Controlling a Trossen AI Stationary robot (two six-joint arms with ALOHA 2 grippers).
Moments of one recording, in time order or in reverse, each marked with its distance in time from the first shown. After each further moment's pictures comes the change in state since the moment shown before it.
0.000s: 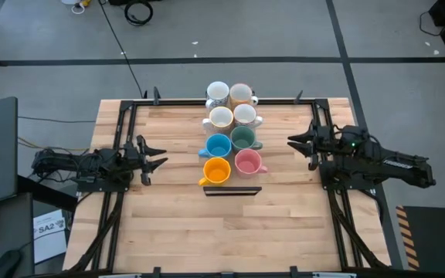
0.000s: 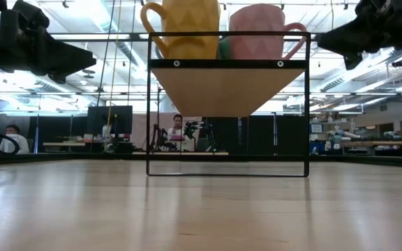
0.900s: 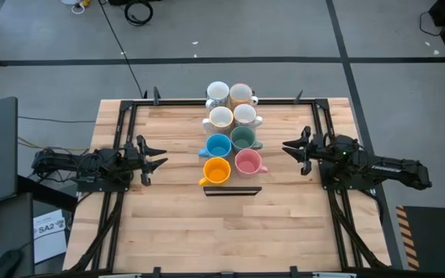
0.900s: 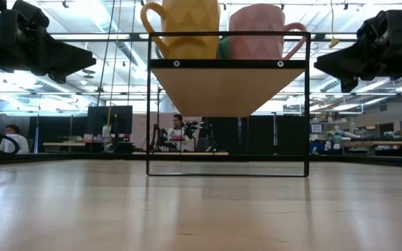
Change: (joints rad) left arm 0.000 0.000 -0.002 -0.011 0.003 0.008; right arm 0.000 -0.086 -0.289 0.321 0.000 -0.010
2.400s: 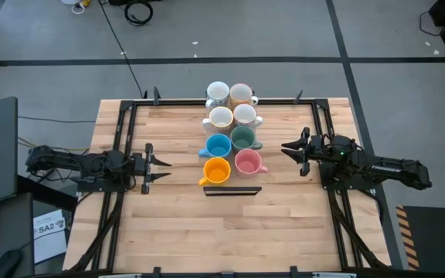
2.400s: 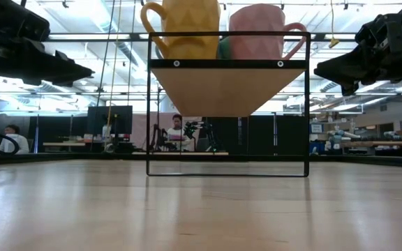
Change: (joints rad) left arm 0.000 0.134 -0.002 -0.025 0.227 0.120; right arm 0.000 0.003 -0.007 -0.049 0.000 -0.027
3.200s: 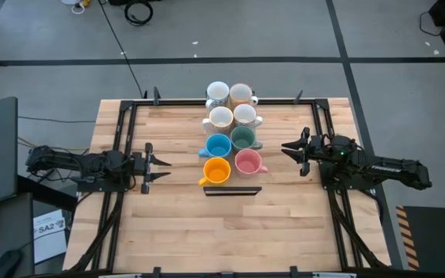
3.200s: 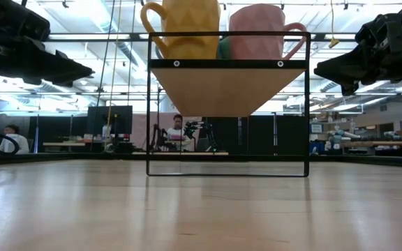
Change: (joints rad) left arm 0.000 -0.005 0.000 0.017 -0.002 -0.026; right arm 0.000 0.000 0.000 0.002 0.000 0.000
